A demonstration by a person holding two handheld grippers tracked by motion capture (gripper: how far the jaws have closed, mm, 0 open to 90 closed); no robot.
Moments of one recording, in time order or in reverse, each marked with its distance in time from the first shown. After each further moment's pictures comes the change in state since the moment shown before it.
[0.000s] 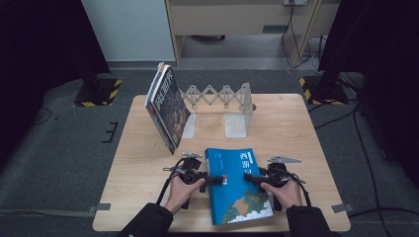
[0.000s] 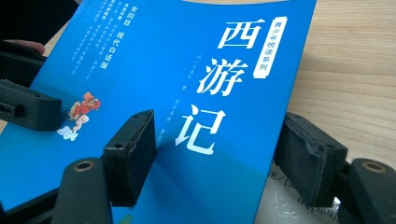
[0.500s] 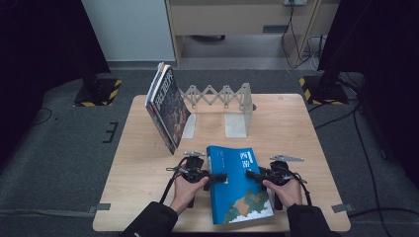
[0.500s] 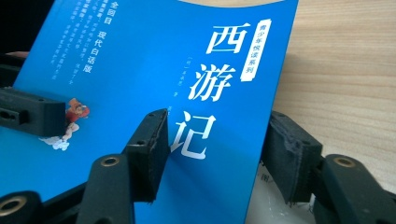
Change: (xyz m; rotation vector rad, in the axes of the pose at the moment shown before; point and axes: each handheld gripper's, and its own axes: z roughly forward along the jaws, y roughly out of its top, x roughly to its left) left arm -0.009 0.007 0.002 -0.051 -0.007 0.009; right arm -0.003 0.004 -0.003 -0.012 0.002 0.055
